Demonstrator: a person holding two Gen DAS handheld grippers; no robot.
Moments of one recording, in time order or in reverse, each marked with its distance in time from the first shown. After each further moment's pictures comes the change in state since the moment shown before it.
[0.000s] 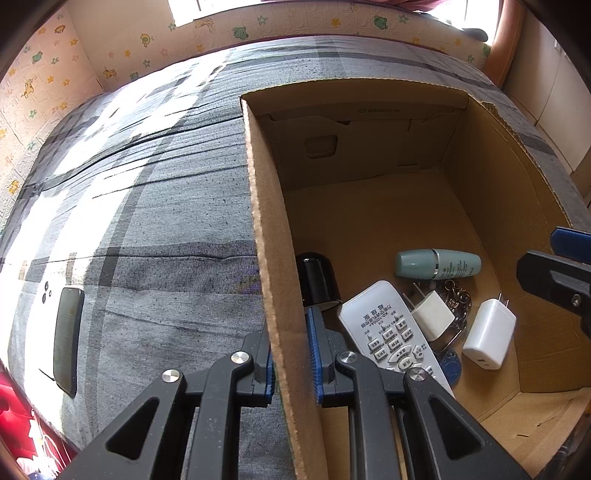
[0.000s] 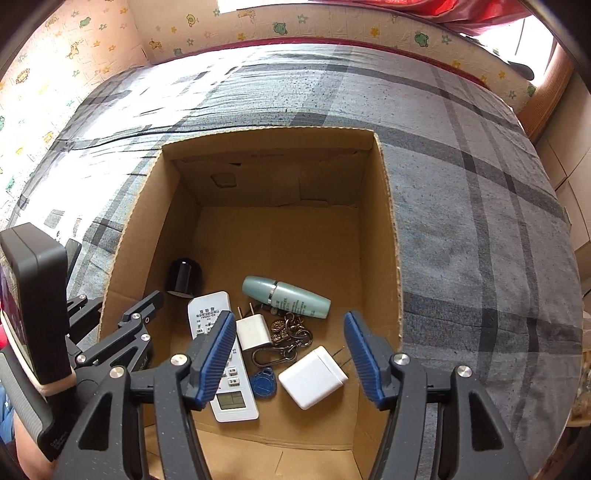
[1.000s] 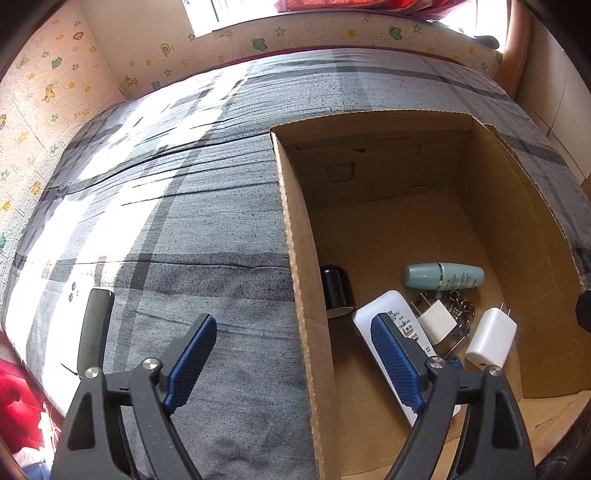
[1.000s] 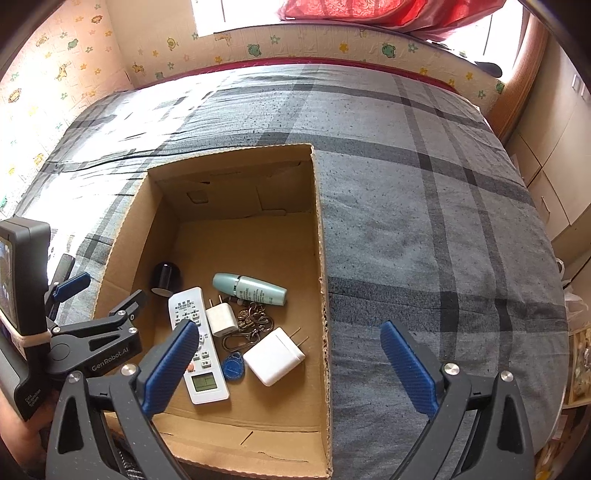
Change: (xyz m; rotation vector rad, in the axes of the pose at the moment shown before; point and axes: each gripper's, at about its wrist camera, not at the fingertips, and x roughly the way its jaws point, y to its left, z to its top) left arm -0.031 -0.001 0.003 -0.024 -0.037 0.088; right arm -0.040 -0.028 -0.024 0.051 -0.079 -0.054
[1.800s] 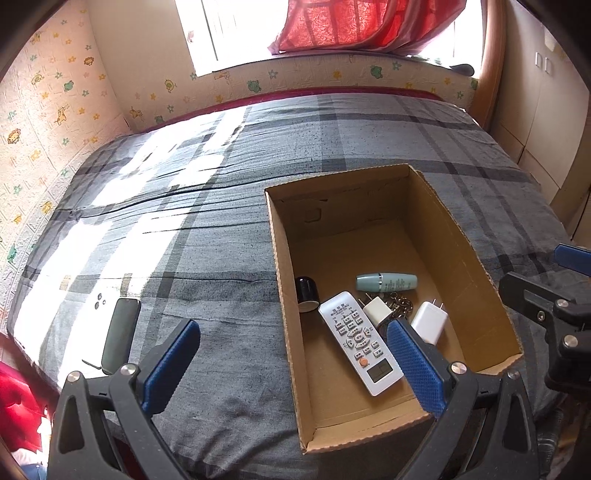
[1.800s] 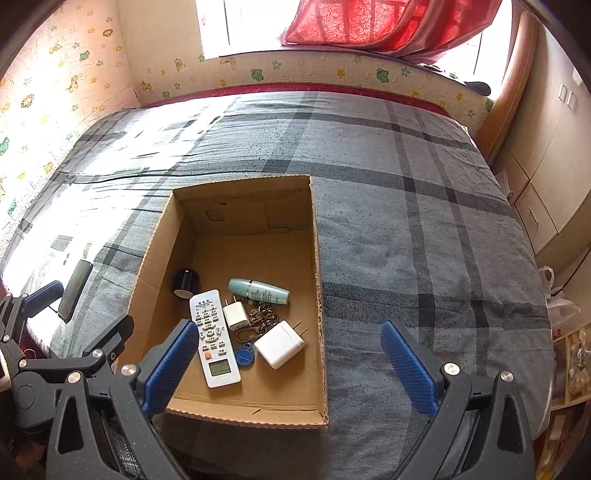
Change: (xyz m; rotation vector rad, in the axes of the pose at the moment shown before) left arm -0.112 -0.008 -0.023 0.016 -0.152 -0.042; right arm -0.066 0.006 -0.017 -0.003 -0.086 -0.011
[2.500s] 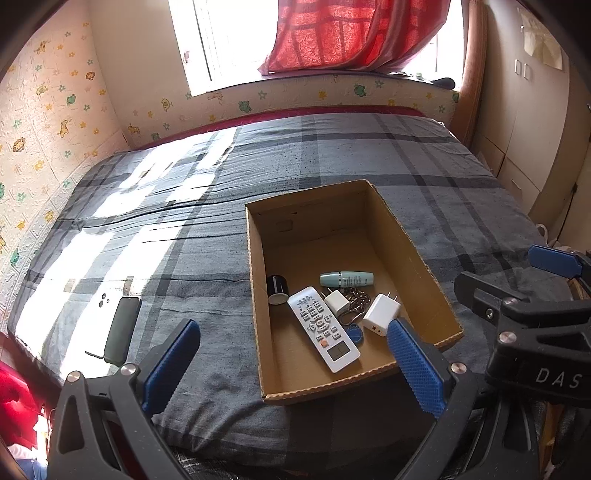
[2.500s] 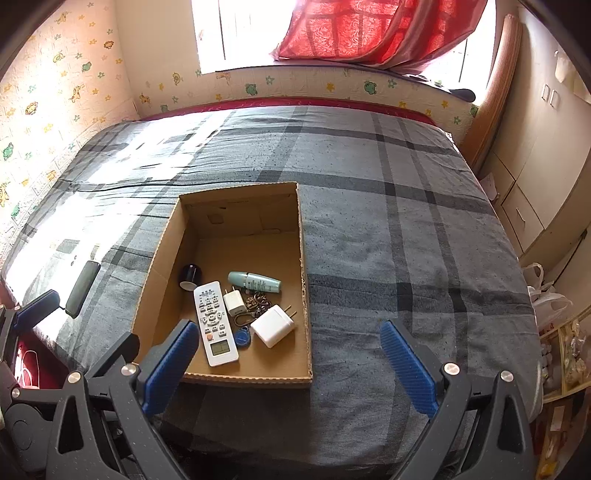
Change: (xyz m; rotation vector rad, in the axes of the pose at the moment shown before) left arm -0.065 -0.030 -0.022 0.009 -0.059 -0.031; right arm -0.052 -0.008 -0.030 0.013 -0.052 -0.018
